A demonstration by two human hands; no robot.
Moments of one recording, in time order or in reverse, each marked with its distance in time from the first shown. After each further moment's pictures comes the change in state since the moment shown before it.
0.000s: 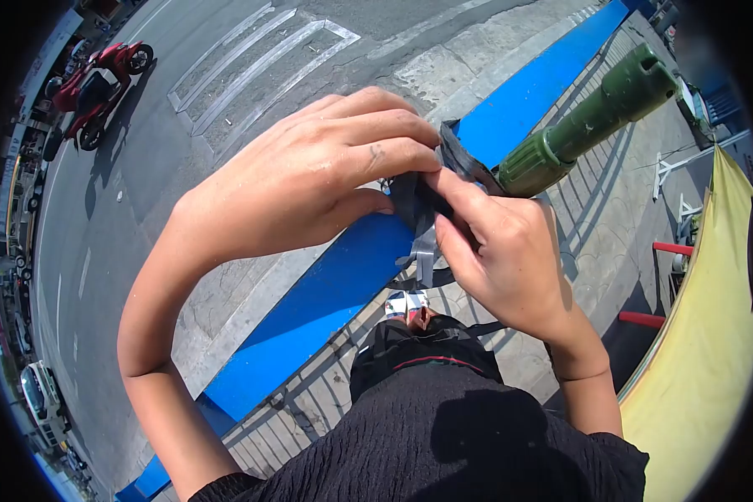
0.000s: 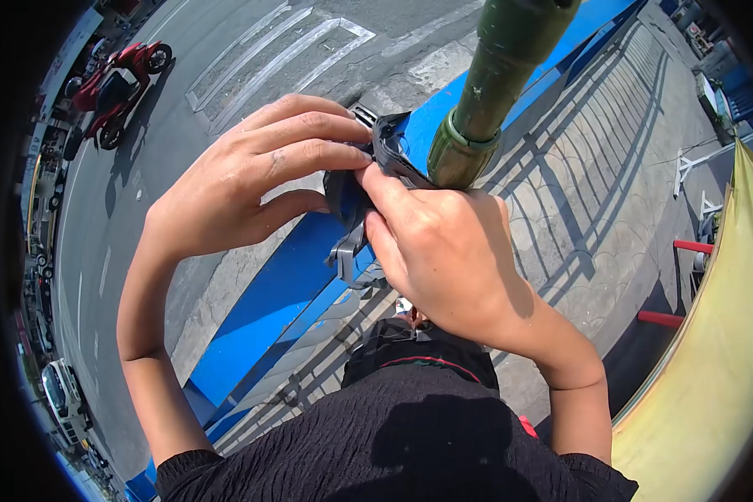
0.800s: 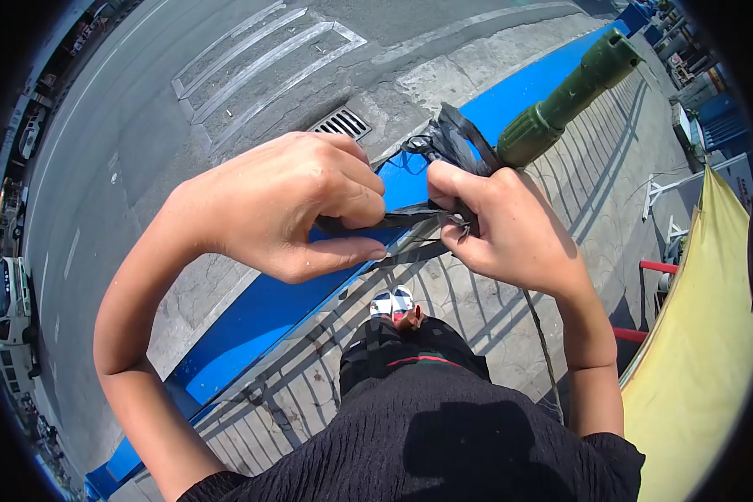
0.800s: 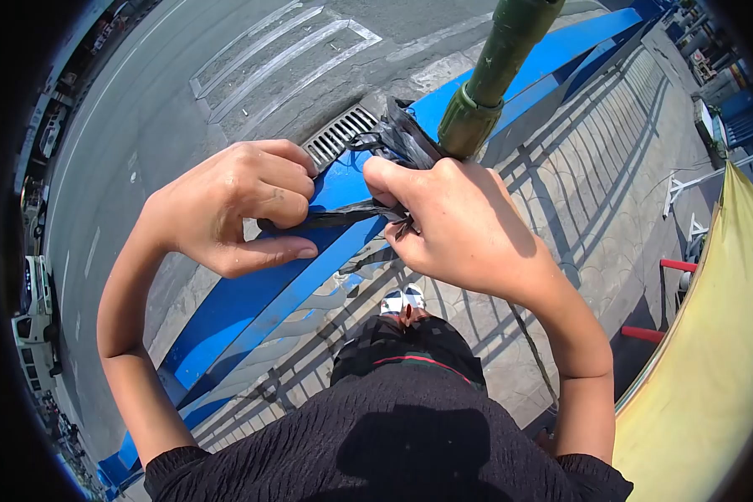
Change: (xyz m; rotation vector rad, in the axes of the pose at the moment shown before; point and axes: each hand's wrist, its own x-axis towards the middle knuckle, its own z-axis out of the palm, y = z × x) left_hand -0.047 0.052 -0.019 -0.292 -0.244 0.007; right_hand -0.012 -0.023 -0.011 0.035 -0.420 0.072
